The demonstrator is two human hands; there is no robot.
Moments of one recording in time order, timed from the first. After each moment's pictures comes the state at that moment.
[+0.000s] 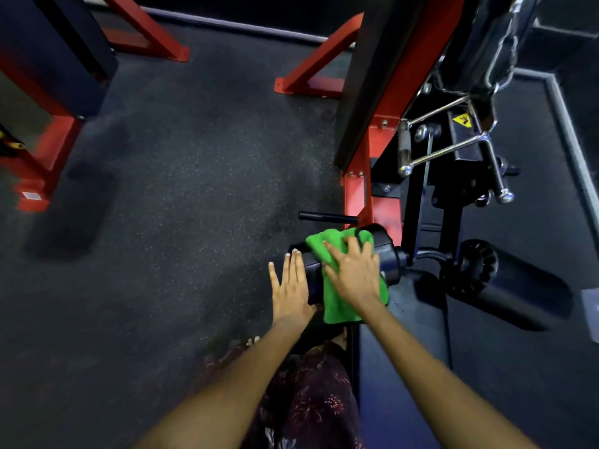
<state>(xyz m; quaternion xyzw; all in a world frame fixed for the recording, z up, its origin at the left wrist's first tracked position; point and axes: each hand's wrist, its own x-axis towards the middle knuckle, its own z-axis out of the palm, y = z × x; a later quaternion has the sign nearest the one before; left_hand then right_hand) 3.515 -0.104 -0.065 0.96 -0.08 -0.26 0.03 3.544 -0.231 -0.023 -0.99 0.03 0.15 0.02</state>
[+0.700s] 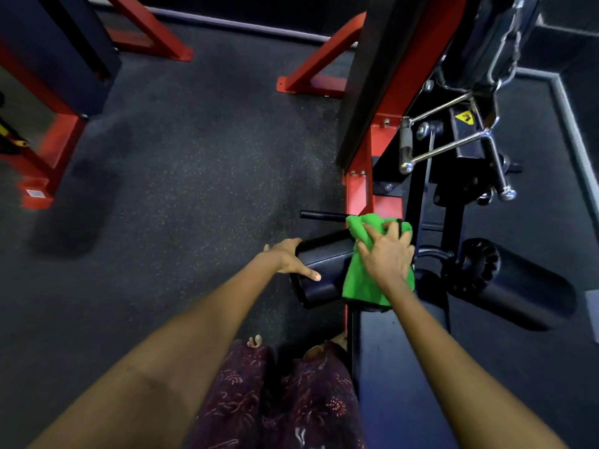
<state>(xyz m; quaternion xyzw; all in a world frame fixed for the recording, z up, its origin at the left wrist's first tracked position) 3.609 -0.077 -0.059 0.85 -0.06 -0.47 0.22 3.565 -0.273 -0.020 -0.97 0.18 0.12 0.05</state>
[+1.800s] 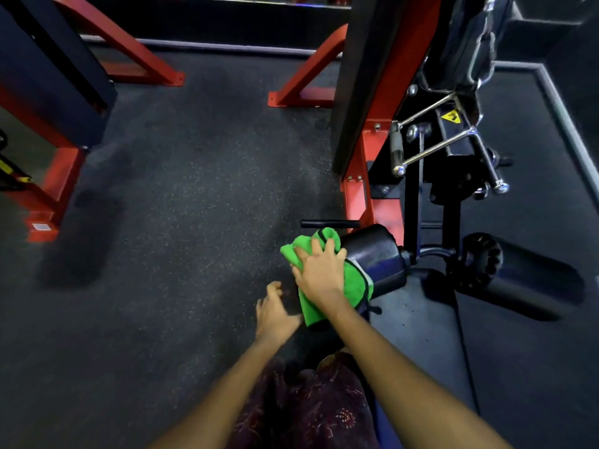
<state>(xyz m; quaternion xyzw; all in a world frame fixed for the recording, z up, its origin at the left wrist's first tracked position) 3.502 -0.052 -0.077 0.90 0.08 -0.25 0.35 3.562 -0.168 -0.038 -0.99 -0.01 0.15 0.00</state>
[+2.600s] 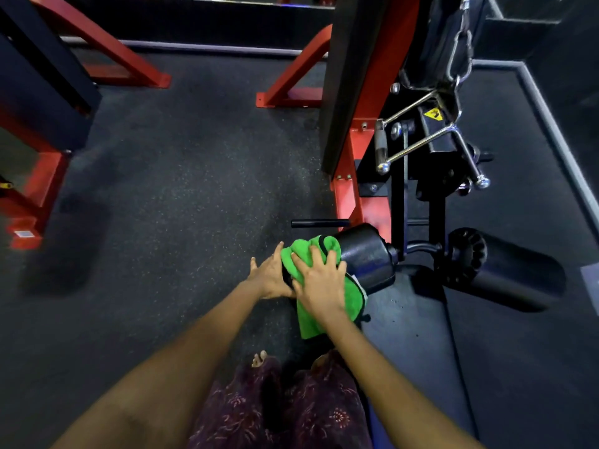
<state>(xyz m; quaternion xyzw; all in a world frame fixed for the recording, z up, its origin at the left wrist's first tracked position) 3.588 -0.061 -0.075 0.89 -0.10 -0.38 0.24 3.532 -0.183 -0.033 -0.99 0.00 0.10 0.03</state>
